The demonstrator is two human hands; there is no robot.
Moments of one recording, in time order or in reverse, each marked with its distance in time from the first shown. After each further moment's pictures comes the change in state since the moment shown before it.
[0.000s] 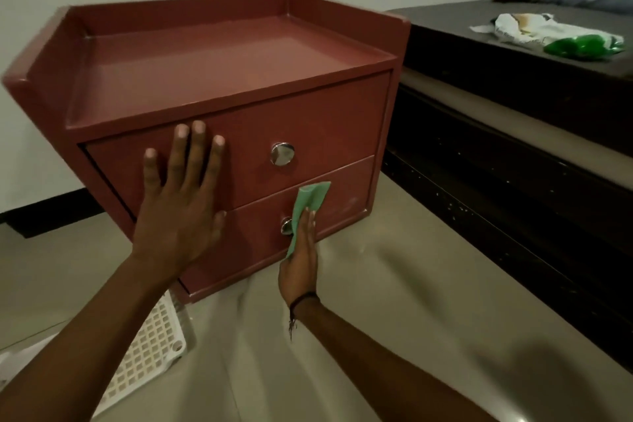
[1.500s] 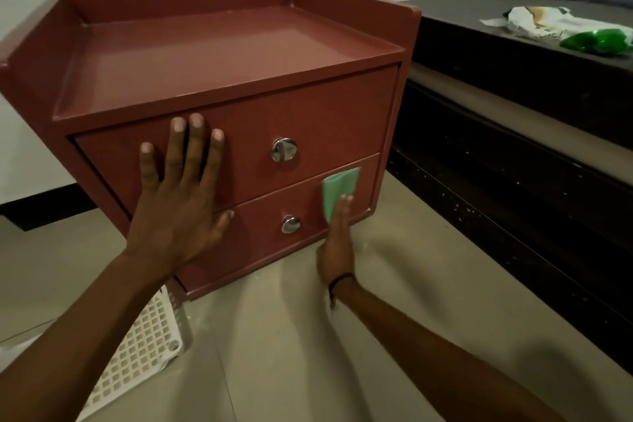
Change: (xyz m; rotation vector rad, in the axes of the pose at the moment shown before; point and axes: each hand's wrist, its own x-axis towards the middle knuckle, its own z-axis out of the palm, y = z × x) left_hand 0.000 -0.001 0.004 -0.013 -0.002 0.010; right_hand 0.056 0.048 -0.048 -0.224 -0.010 -0.049
